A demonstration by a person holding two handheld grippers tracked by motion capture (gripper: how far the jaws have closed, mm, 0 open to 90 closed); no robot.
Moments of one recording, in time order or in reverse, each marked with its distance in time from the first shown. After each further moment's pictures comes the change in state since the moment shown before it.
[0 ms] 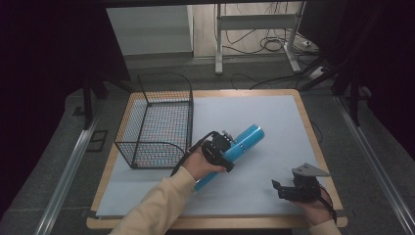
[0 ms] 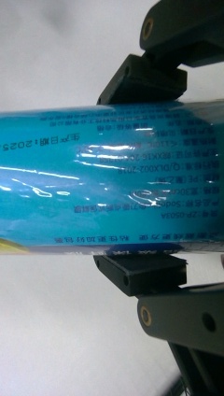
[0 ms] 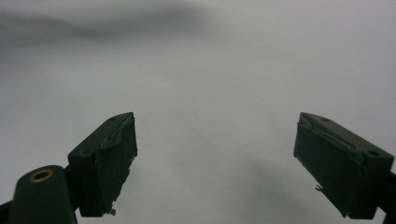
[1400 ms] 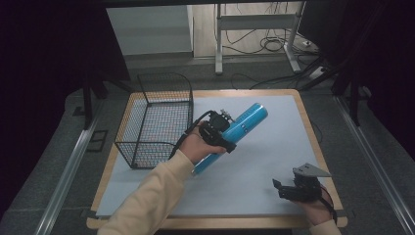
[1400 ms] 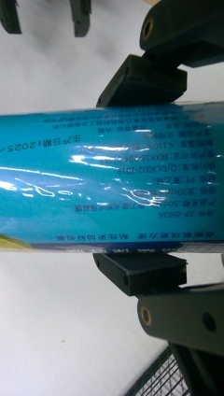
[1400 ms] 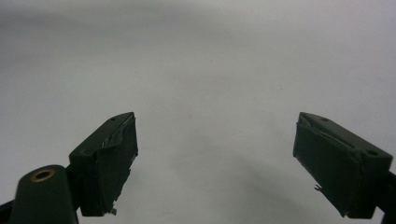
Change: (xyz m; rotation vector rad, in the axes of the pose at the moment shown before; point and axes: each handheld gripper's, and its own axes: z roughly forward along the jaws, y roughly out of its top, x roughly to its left) left arm 0.018 0.035 -0.048 -0.112 -0.003 -0.024; right arm -0.001 0.000 -0.001 -0.012 -0.013 0.000
